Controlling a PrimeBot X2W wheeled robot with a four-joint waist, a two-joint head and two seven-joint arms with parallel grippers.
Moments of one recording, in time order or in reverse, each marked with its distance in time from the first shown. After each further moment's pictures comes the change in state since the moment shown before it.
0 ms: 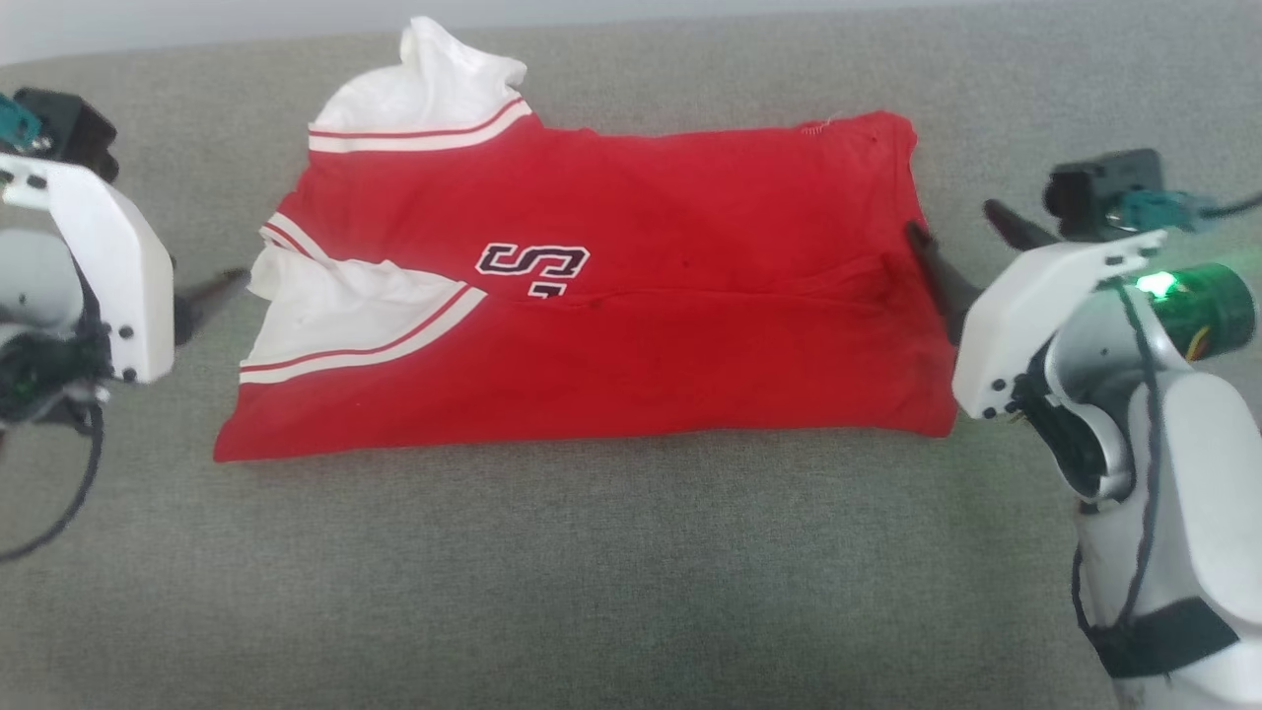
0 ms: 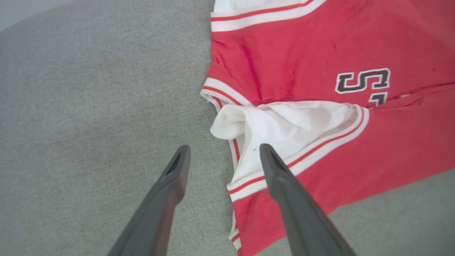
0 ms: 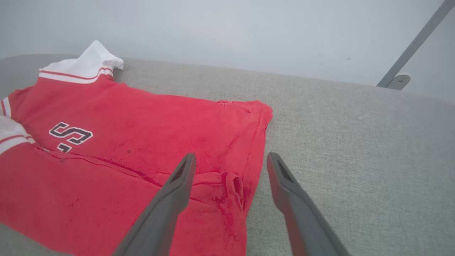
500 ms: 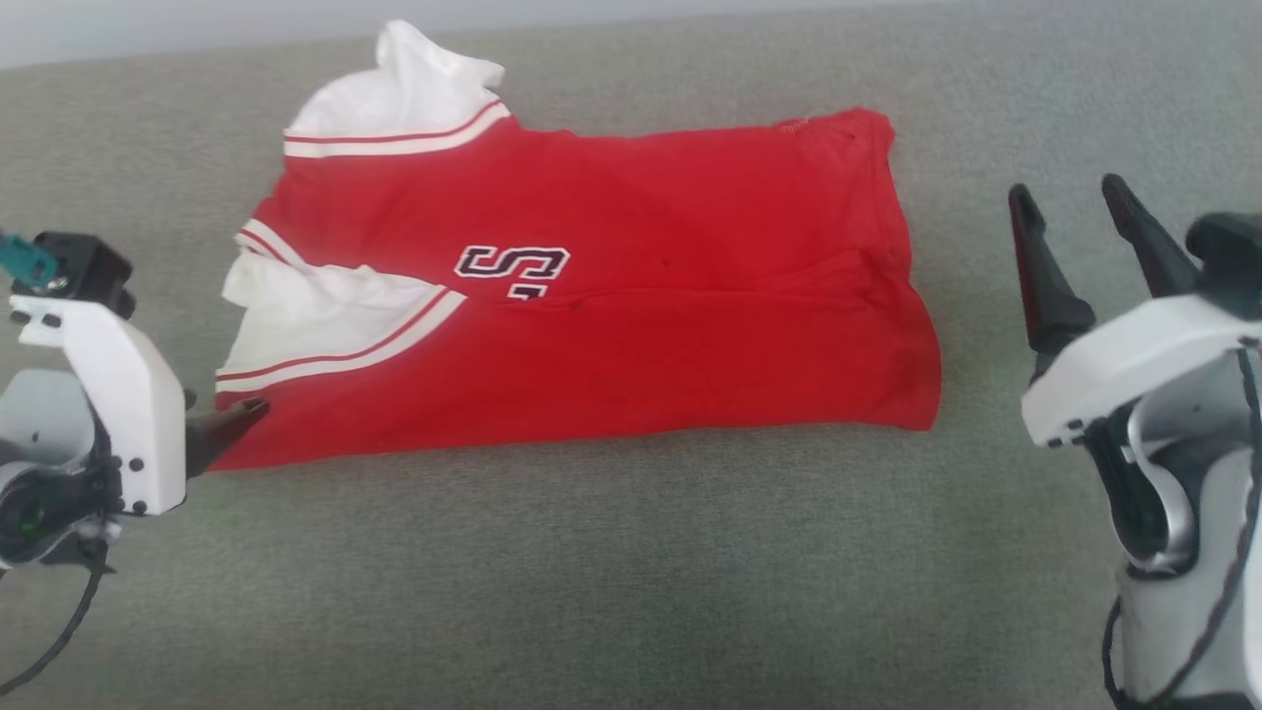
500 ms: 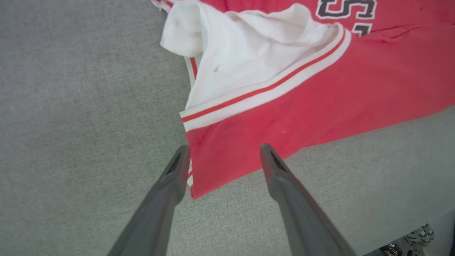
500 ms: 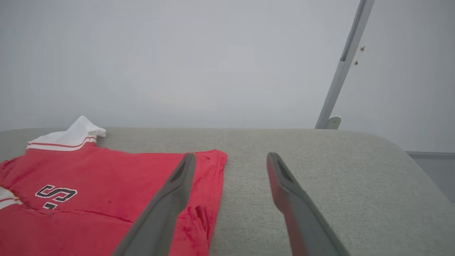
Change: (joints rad) left arm 0.218 0.183 0.013 -0.374 -0.126 0.193 -0.013; right arm 0.158 0.078 -0.156 -0.252 -0.086 0.000 -0.189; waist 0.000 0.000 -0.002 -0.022
